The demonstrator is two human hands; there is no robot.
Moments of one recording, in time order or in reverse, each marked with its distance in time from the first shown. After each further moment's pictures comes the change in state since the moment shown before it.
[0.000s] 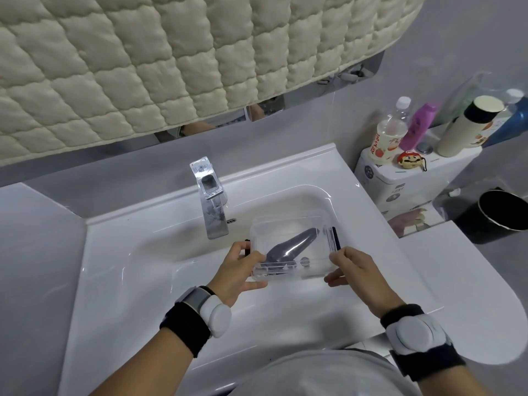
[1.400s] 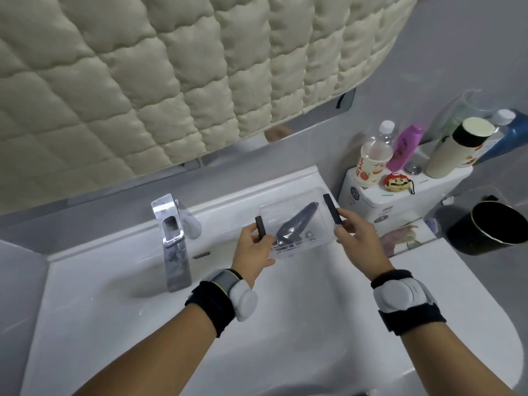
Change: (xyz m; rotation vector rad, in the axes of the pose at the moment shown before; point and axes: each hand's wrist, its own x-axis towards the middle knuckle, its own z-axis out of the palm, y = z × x) left_hand 0.096 0.079 0.107 0.054 0.146 0.175; right_hand 0.130 -0.060 -0.077 -0.226 0.229 -0.279
